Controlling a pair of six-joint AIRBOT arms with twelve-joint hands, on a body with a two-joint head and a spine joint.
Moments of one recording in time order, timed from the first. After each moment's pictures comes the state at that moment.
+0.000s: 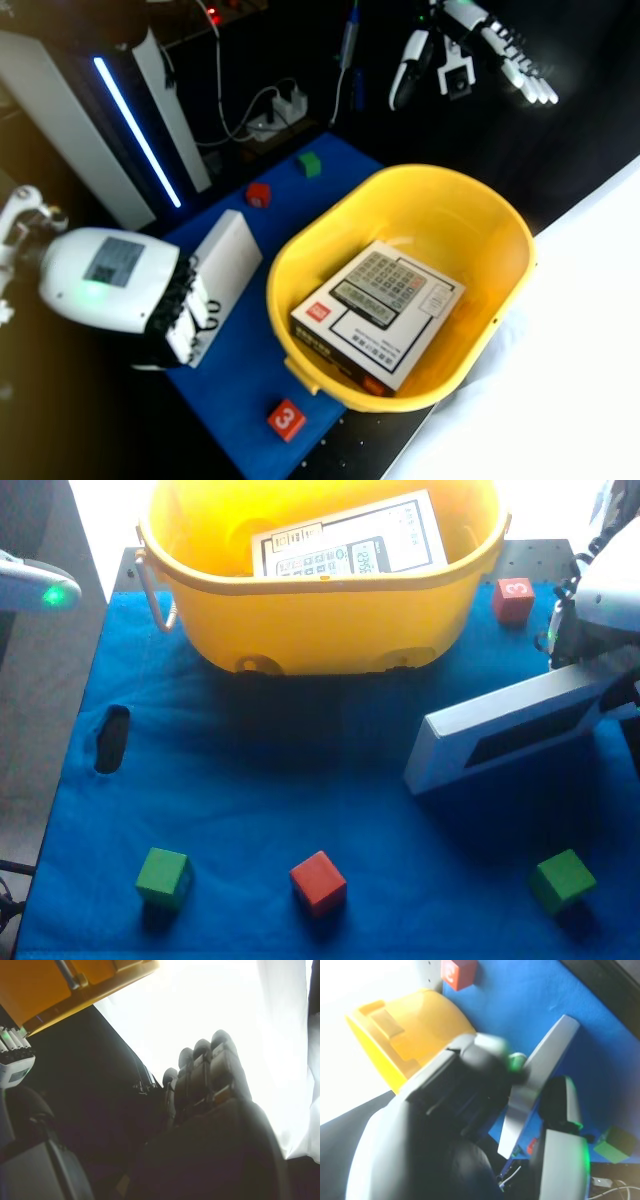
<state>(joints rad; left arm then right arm) 0.80 -0.83 1.34 0.05 -0.92 0.45 -0.51 -0.83 1.07 -0.82 0.19 -0.40</state>
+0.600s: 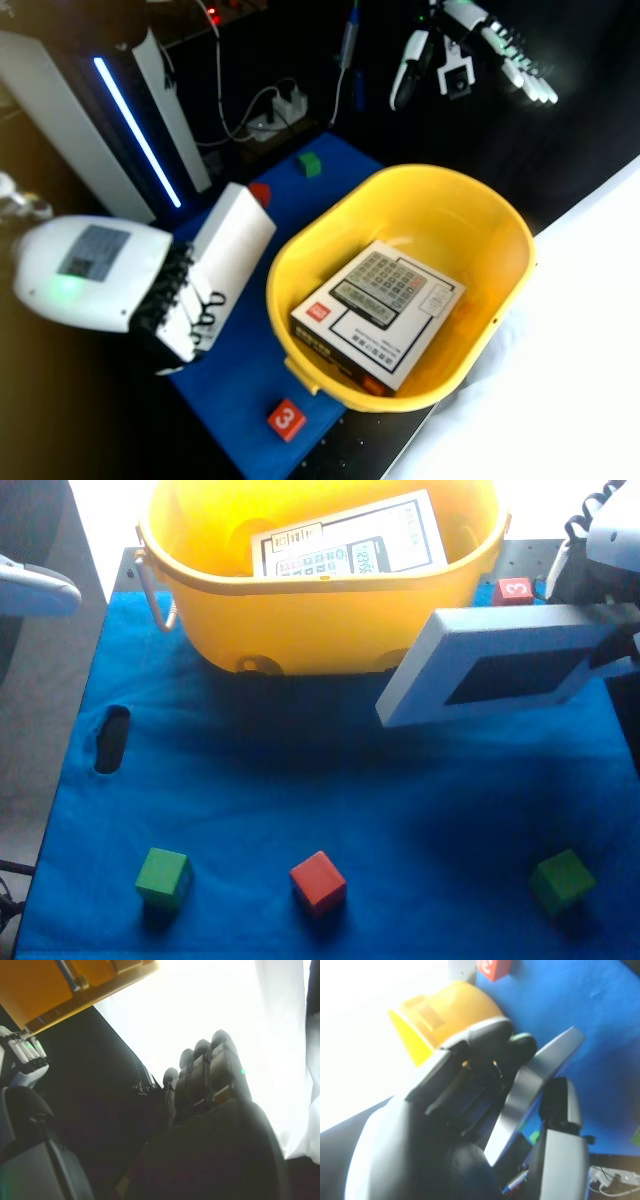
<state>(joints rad) 0.81 -0.83 1.34 0.04 -0.92 0.45 -0.43 -0.81 1.07 -0.77 0.24 -0.41</state>
